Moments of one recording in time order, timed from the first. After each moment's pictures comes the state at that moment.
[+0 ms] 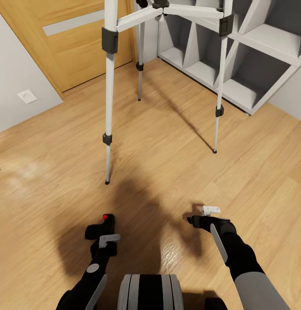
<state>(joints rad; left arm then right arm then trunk) -0.37 -0.04 -0.20 -0.84 0.14 0.02 0.27 -0.58 -0.01 -0.03 -1.03 -0.06 0.68 0.05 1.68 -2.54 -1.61</state>
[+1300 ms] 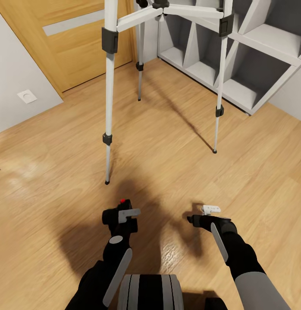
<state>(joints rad) -0.37 -0.17 -0.37 -1.35 0.23 0.48 0.56 -0.58 -0.01 -0.04 -1.04 -0.06 0.70 0.06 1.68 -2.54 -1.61</state>
